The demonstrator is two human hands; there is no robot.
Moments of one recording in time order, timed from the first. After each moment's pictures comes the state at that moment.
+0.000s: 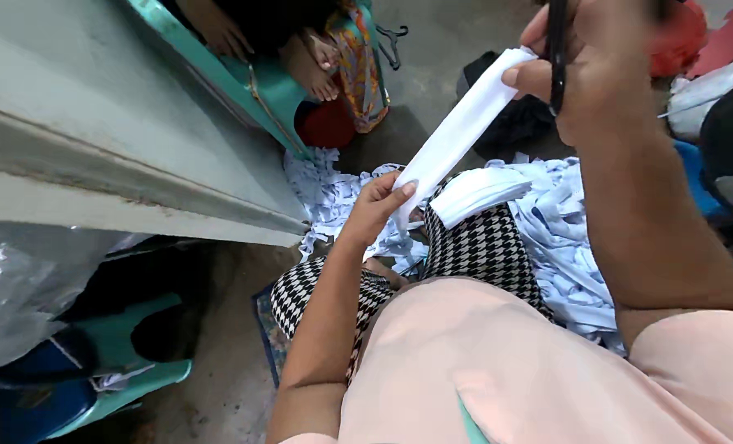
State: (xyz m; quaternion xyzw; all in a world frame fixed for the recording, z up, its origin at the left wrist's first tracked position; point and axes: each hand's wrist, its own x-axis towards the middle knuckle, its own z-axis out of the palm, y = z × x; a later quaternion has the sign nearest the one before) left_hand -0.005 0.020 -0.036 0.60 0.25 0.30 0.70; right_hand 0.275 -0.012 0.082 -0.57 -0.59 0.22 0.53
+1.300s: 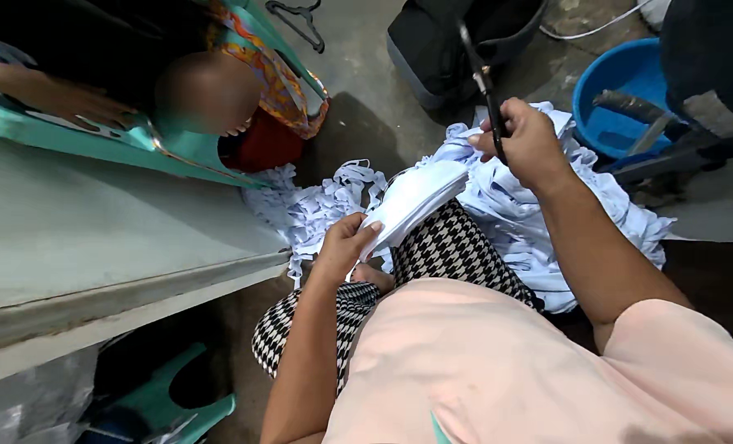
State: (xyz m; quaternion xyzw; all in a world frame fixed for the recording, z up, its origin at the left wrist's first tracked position) left_hand 0.047 0.016 -0.056 0.61 0.45 0.06 0.65; right_hand 0.368 -0.076 -0.058 -0.75 -0.34 0.33 0.45
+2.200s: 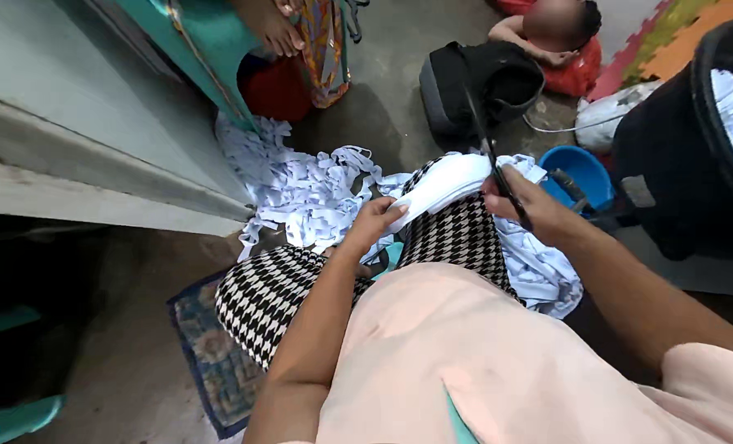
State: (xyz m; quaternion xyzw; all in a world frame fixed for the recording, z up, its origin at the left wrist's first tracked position) left_hand -0.005 -0.011 -0.135 0.55 0.36 0.20 0.73; right_hand 0.249 -0.121 -0.001 -0.71 -0.51 0.42 0.24
